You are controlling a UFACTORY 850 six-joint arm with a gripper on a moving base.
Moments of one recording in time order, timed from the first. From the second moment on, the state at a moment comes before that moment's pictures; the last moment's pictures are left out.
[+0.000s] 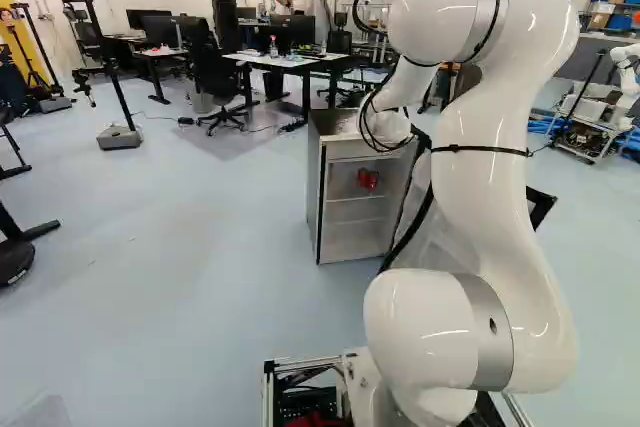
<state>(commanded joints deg) -13.7 -33.8 -64.2 3.5 45.1 -5.6</state>
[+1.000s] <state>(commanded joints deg) -15.4 -24.5 -52.3 3.5 45.0 -5.6</state>
